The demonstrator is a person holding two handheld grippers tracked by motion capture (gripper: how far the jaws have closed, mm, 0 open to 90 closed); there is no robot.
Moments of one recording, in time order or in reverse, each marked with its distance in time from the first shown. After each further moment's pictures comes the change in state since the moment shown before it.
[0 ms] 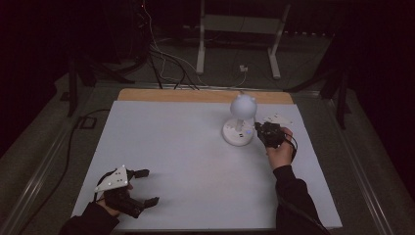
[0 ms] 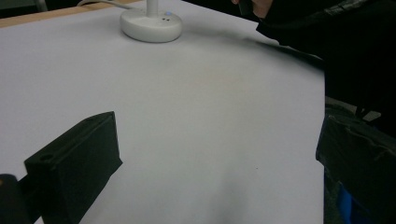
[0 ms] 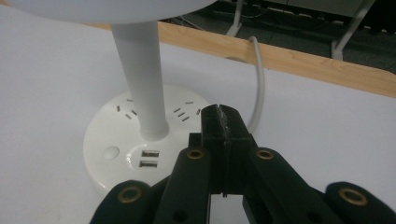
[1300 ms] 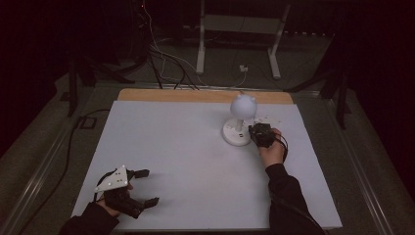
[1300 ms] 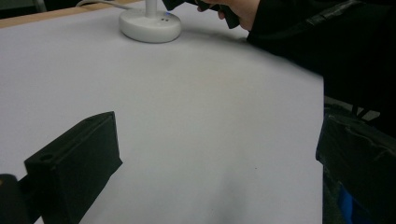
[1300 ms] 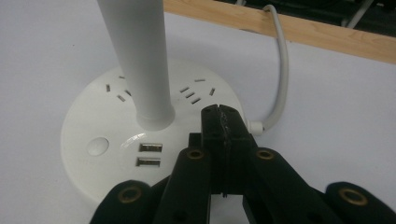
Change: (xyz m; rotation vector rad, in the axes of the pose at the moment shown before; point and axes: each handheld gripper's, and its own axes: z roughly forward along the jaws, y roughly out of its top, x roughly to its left) left arm 0.000 0.000 0.000 0.000 -0.003 0.002; right arm 0.009 -0.013 0.036 0.082 0.002 0.003
